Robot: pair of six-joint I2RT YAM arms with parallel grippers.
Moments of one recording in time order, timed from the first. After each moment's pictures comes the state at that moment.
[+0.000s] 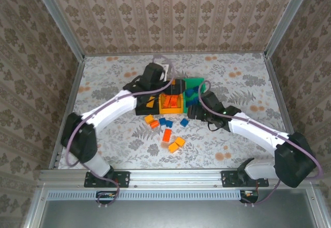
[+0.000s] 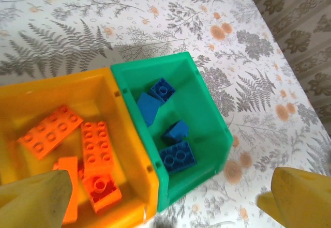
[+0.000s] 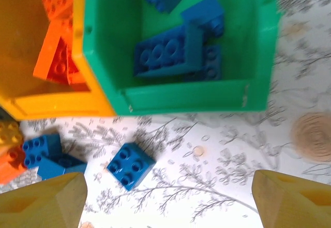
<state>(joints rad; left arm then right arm) -0.72 1.56 1.24 -0.27 0.13 -0.49 0.60 1.31 0.81 -0.42 0.13 0.66</state>
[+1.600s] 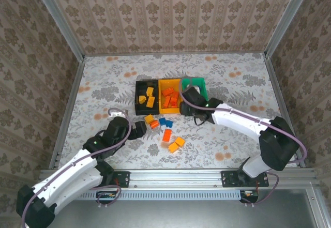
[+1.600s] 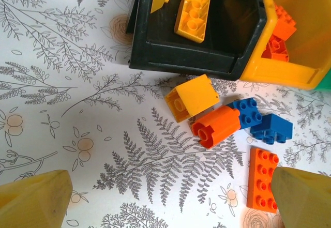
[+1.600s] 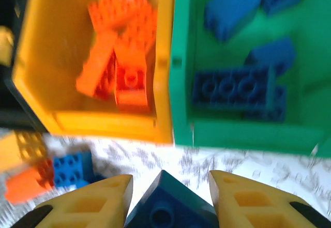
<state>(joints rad) -0.72 0.68 0.43 -0.49 -0.20 -0.72 0.69 1.52 1.07 -0.47 0.25 0.62</state>
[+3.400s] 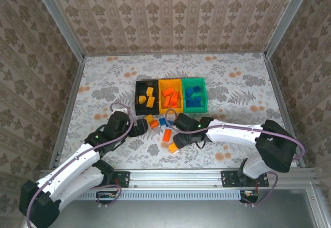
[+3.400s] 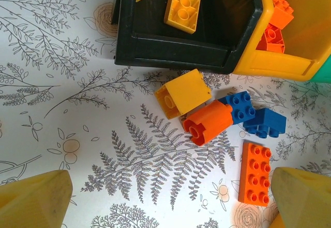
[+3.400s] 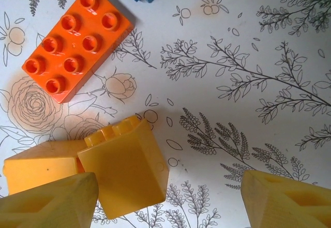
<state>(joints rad) -0.65 0.77 0.48 -0.48 -0.07 -0.67 0.95 1.50 0.86 -0.57 0.11 0.44</state>
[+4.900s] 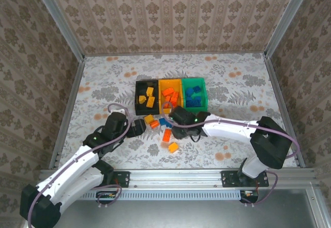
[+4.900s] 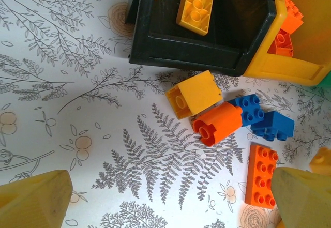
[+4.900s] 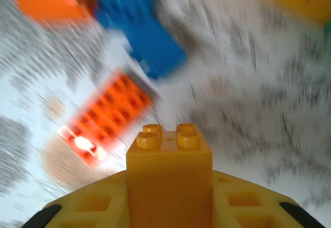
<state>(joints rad) -0.61 0.72 0.46 -0.50 -0.07 -0.67 0.90 1.57 1.01 -0.51 0.10 0.41</state>
